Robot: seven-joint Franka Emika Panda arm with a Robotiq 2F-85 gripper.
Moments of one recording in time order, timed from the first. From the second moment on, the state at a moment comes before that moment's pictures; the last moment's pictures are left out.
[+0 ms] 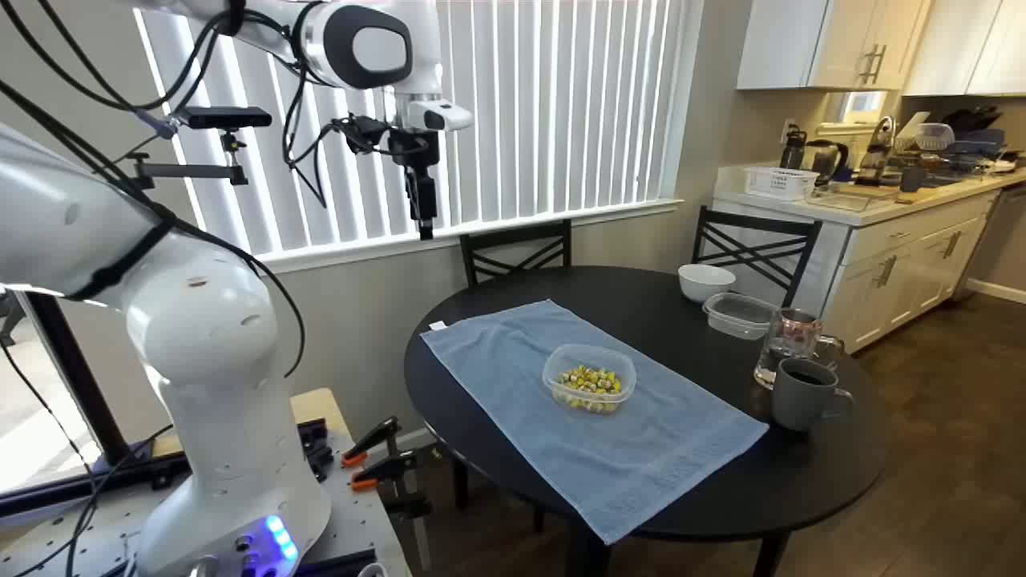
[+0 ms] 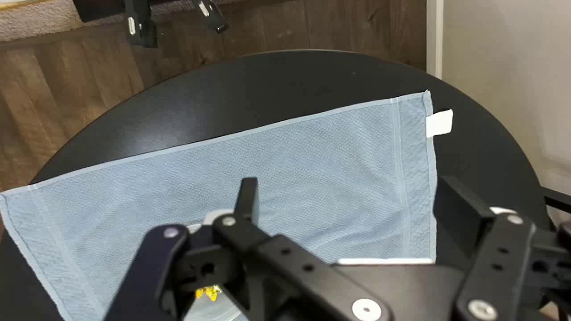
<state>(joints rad) 0.13 -0.74 0.26 -2.60 0.29 1.93 0.47</state>
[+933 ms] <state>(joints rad) 0.14 -0.81 0.25 -2.65 0.29 2.09 0.43</state>
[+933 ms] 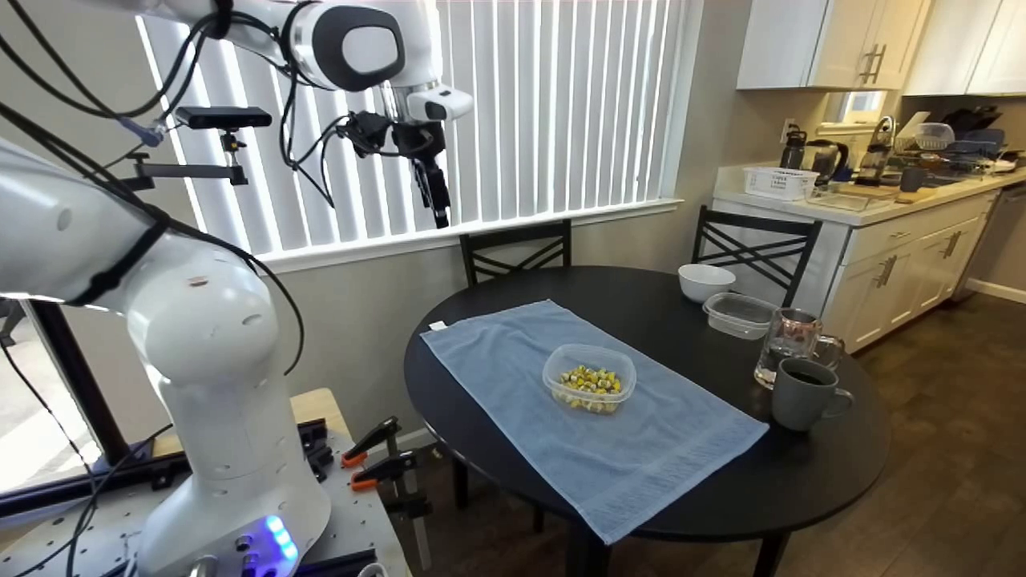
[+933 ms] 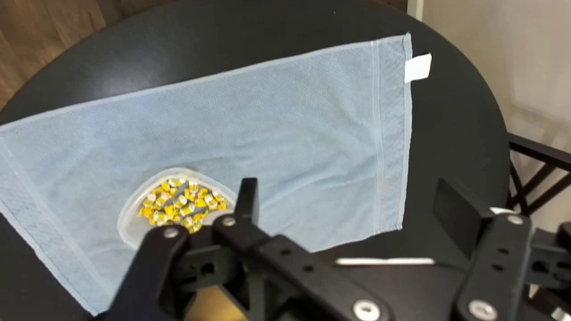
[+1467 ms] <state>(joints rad) 0.02 -0.99 0.00 -2.81 0.25 2.32 0.22</state>
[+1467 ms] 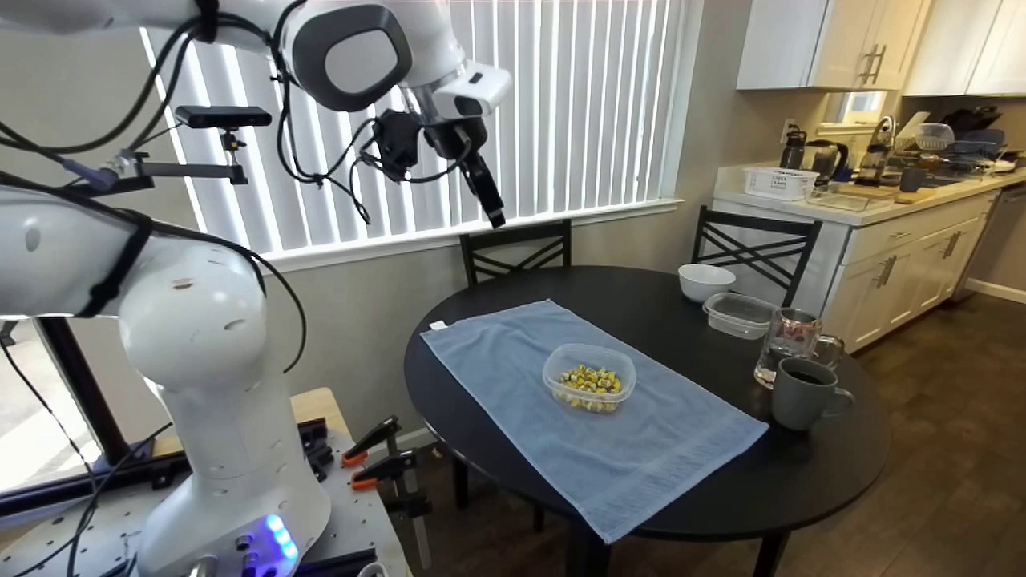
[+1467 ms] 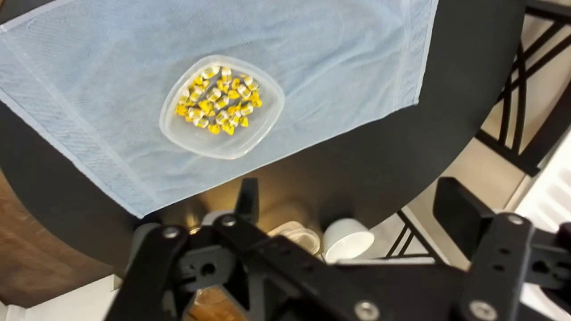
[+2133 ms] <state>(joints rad) -0.20 -0.69 -0.42 -2.79 0.29 2.44 0.12</state>
